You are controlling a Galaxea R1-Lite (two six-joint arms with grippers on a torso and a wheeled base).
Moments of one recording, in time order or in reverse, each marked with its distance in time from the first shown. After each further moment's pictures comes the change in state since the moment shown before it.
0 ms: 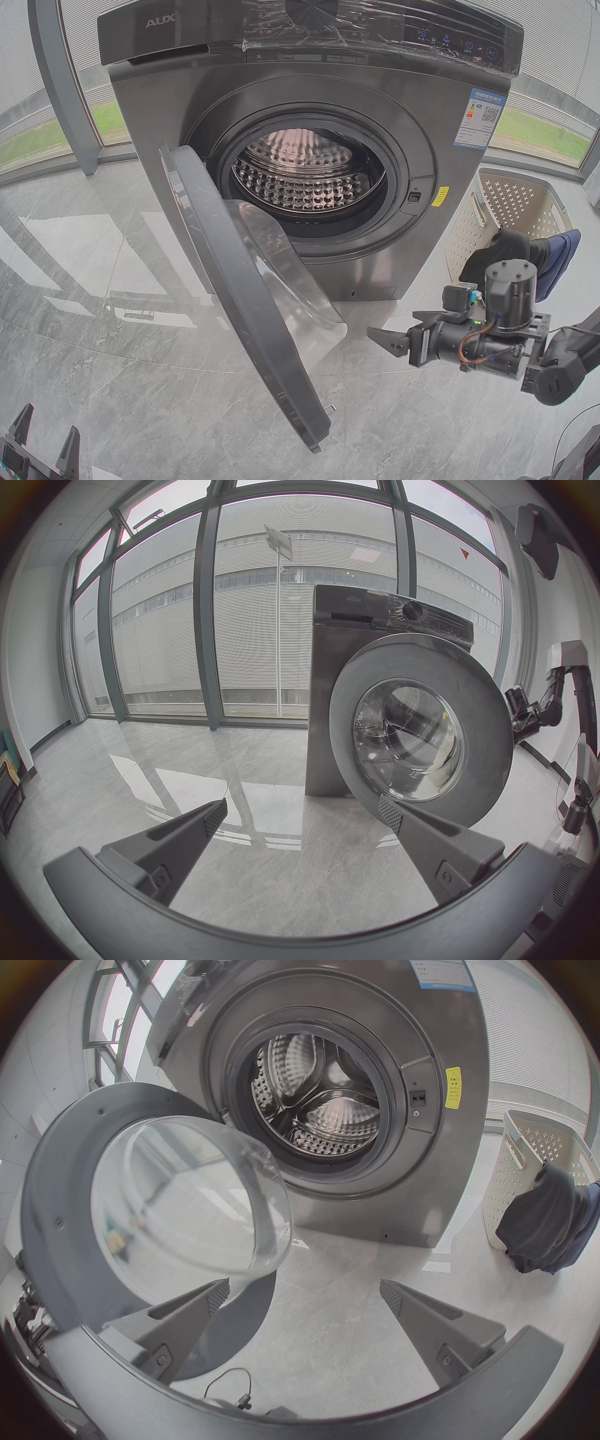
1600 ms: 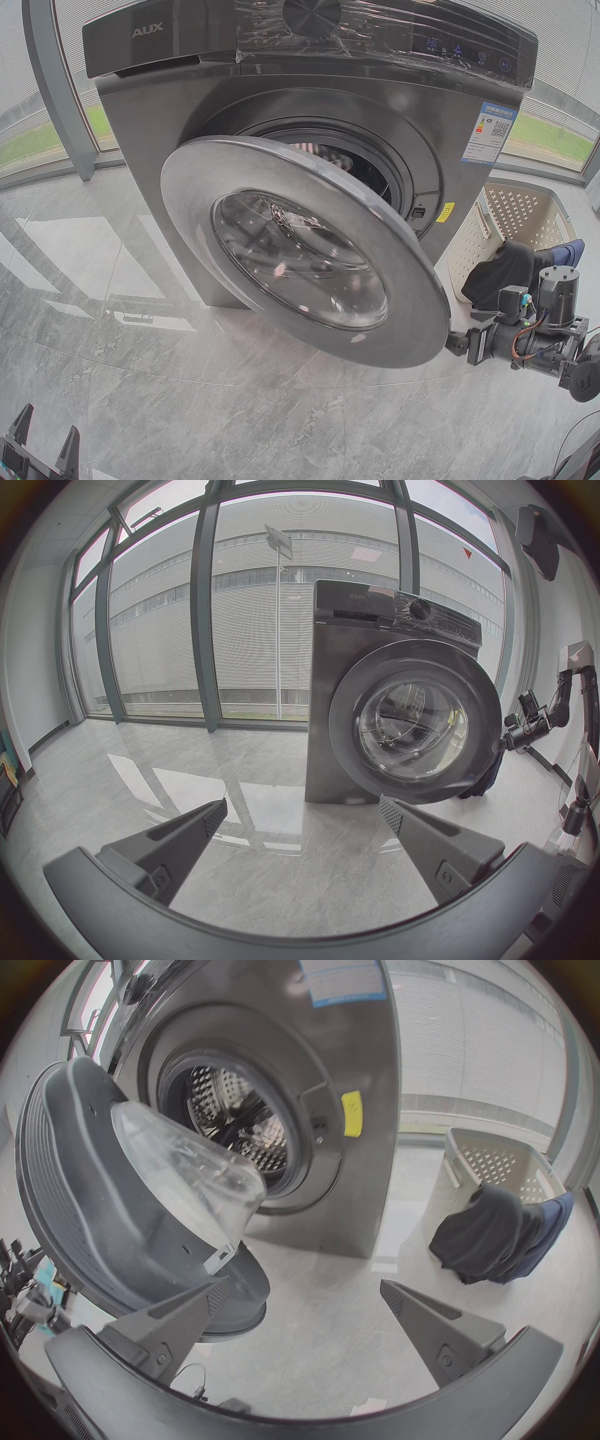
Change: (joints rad) left arm 0.001 0.000 0.000 0.000 0.000 -0.003; right arm -0.241 -0.144 0.177 0.009 0.054 -0.128
